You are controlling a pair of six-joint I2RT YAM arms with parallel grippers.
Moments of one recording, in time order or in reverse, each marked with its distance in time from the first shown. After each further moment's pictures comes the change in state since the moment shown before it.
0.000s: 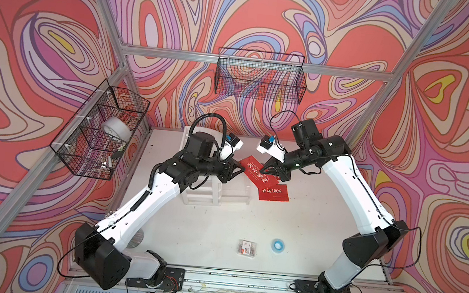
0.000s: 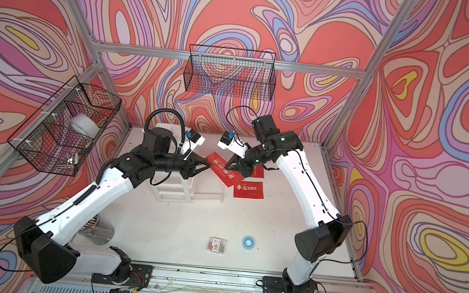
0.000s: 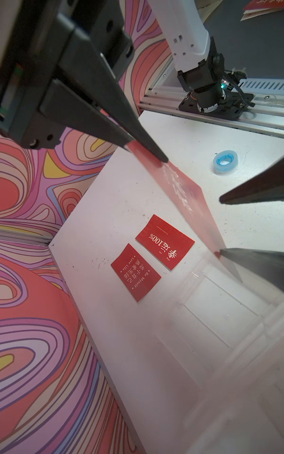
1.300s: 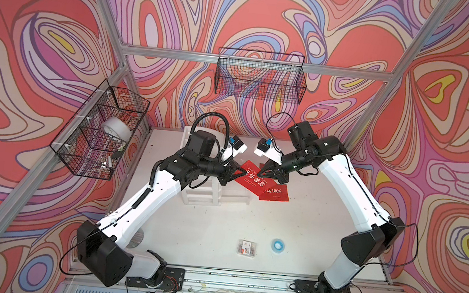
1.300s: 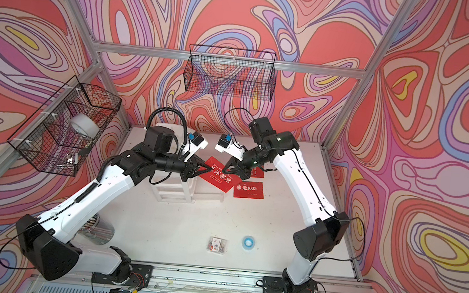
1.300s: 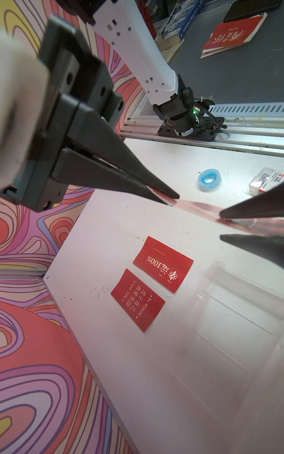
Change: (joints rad) left arm 0.000 0.029 0.045 -0.079 0.157 0.095; right arm 0.011 0.021 -0.014 -0.021 -0.052 -0.028
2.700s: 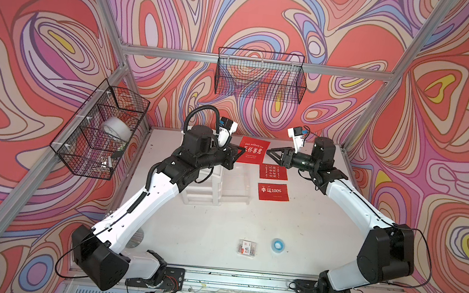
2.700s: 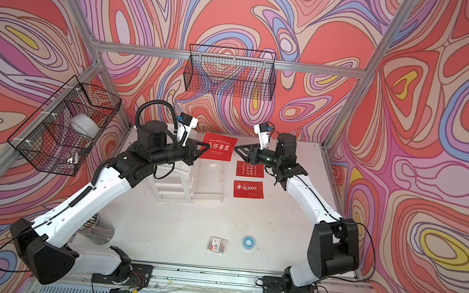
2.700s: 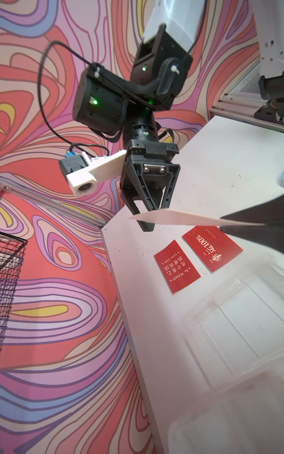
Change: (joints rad) left arm -0.026 -0.034 0.003 0.277 -0.285 -0.394; right arm -0.227 -0.200 -0.759 1.414 -0.122 1.147
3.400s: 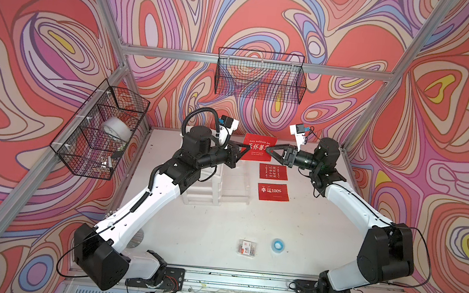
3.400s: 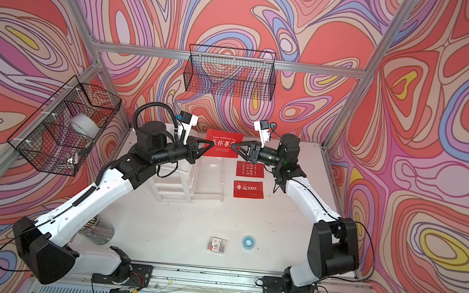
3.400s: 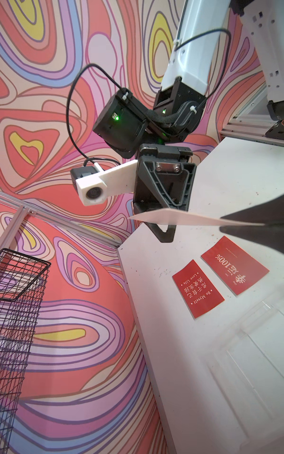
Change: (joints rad) left arm 0.000 0.003 -0.047 0.163 0.080 -0.067; right arm 0.000 0.000 -0.044 0.294 -0.196 0.200
